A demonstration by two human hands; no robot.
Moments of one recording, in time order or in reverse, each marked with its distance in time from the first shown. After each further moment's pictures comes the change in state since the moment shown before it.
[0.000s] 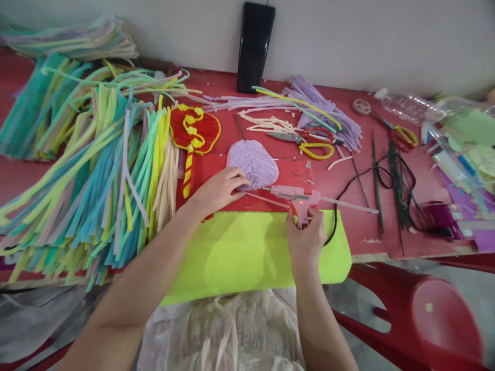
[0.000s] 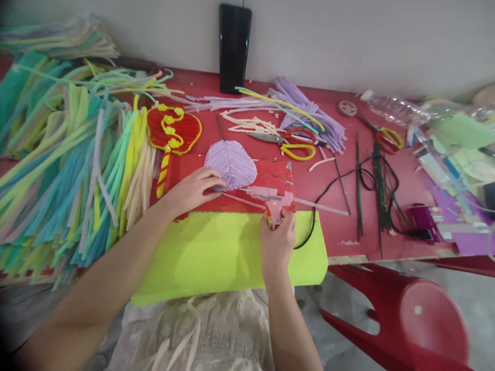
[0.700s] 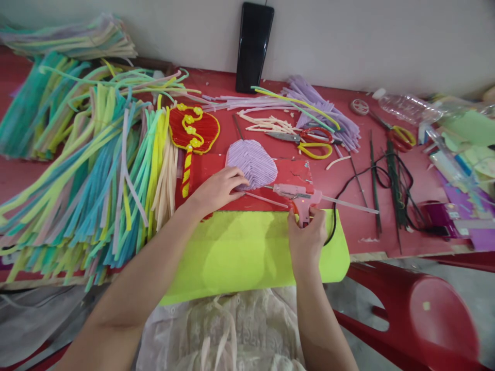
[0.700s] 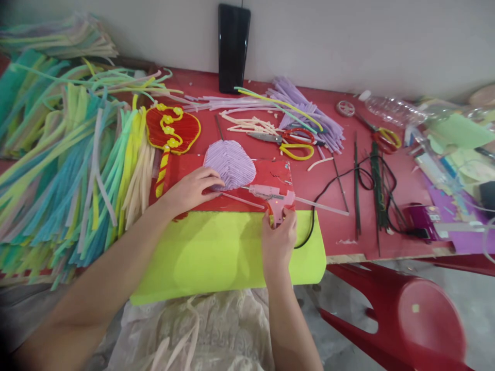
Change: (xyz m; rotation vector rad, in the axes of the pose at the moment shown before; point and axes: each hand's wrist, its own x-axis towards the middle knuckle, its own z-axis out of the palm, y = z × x) left_hand 0.000 -0.002 0.001 -0.002 -0.003 0.006; right_hand 0.003 0.004 -0.001 -0.024 -0.009 0.018
